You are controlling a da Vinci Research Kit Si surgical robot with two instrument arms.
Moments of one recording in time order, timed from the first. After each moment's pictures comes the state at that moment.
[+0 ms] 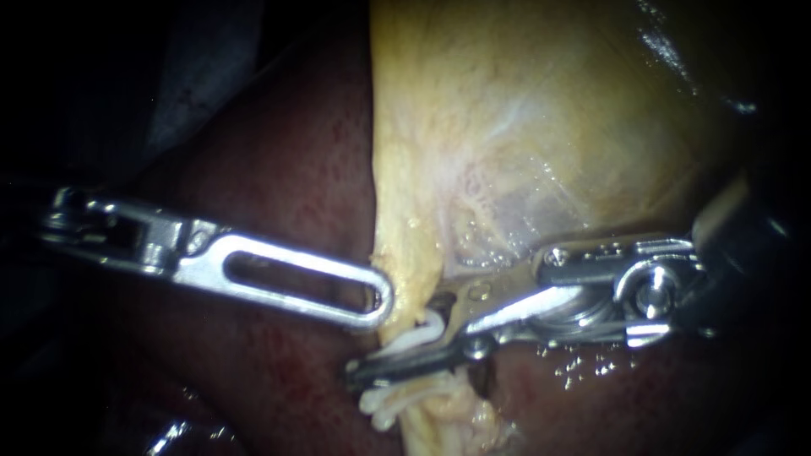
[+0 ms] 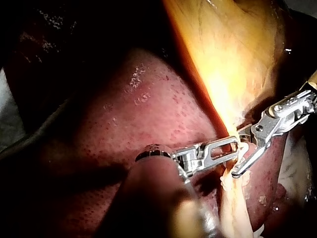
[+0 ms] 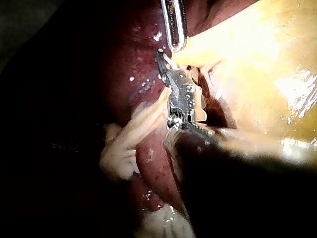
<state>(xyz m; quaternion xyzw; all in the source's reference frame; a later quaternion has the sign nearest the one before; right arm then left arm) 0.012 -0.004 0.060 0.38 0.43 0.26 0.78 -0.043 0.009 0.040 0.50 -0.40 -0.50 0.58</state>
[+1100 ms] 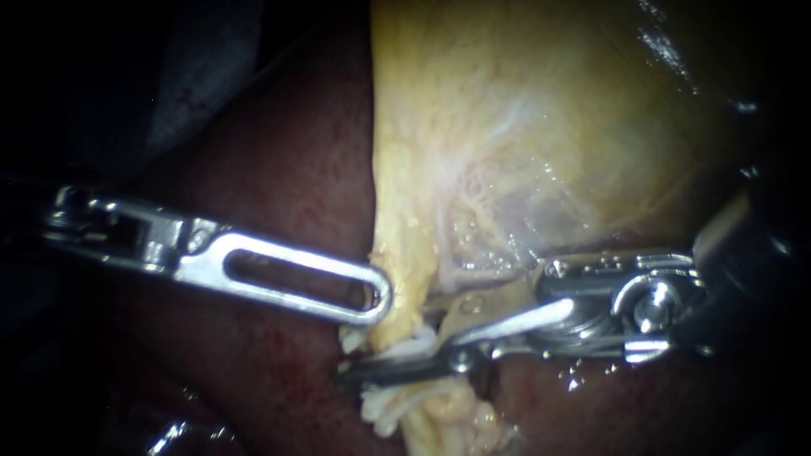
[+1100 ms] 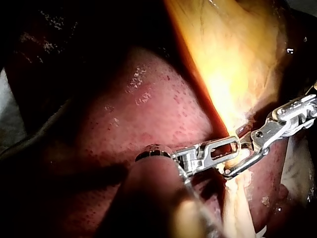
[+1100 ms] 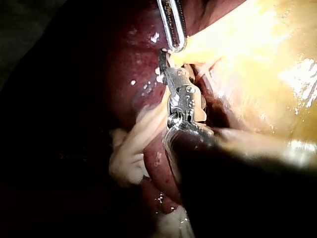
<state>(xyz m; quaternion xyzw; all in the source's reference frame) 0.012 -0.005 0.060 0.40 0.42 0.29 0.76 -0.043 0.009 0.040 0.50 -0.40 -0.50 0.58</state>
